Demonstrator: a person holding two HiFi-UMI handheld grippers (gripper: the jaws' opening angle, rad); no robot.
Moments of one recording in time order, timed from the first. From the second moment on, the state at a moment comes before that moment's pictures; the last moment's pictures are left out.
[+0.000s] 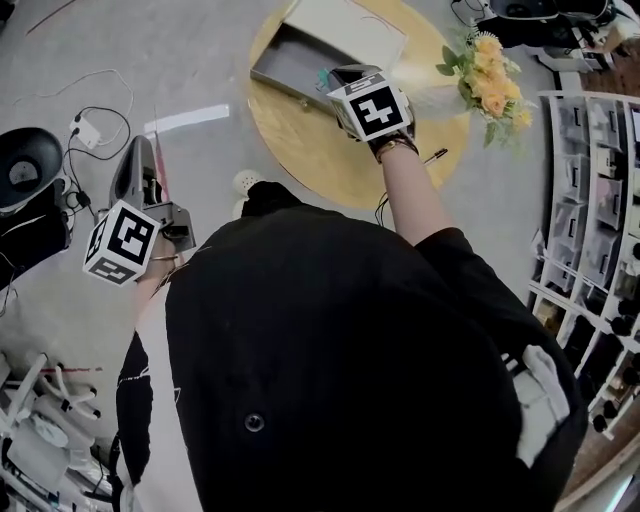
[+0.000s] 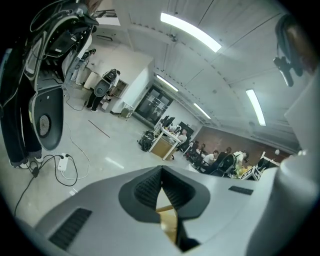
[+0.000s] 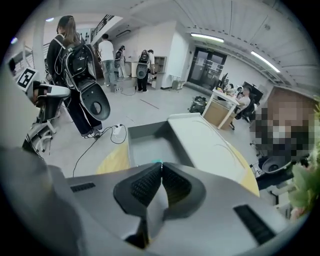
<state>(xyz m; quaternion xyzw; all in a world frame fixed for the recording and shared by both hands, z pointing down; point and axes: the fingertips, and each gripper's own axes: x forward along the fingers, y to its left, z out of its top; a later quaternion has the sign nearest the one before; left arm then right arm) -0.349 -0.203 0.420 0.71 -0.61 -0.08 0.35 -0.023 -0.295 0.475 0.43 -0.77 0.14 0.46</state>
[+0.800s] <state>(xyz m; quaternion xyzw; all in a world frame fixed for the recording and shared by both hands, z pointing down) -0.354 -0.221 0.424 0.69 -0.62 -0.07 0.36 -0.034 -0.317 0.518 0.40 -0.76 0.18 0.48</state>
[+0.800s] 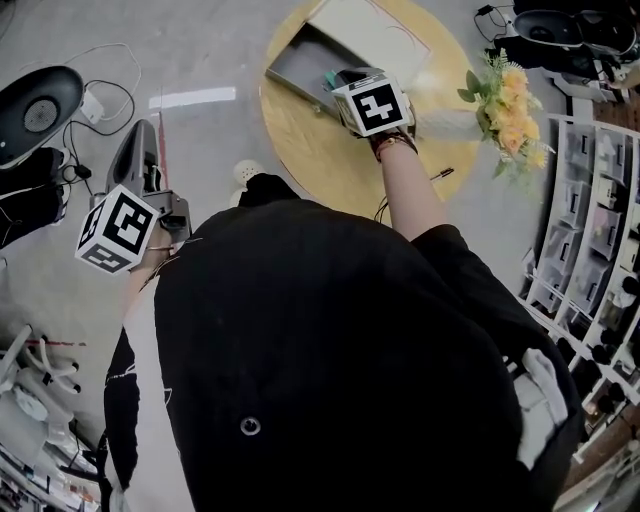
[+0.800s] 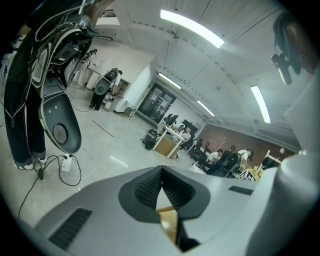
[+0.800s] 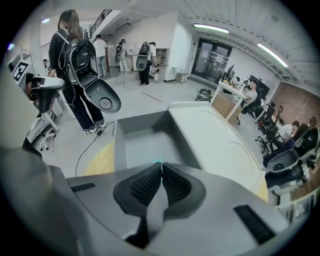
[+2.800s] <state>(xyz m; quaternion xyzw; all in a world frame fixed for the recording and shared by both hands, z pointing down) -0.362 -0.213 0.440 0.68 -0.62 -0.07 0.38 -0.045 -0.308 0.532 0.37 -0.76 0.19 0.51</state>
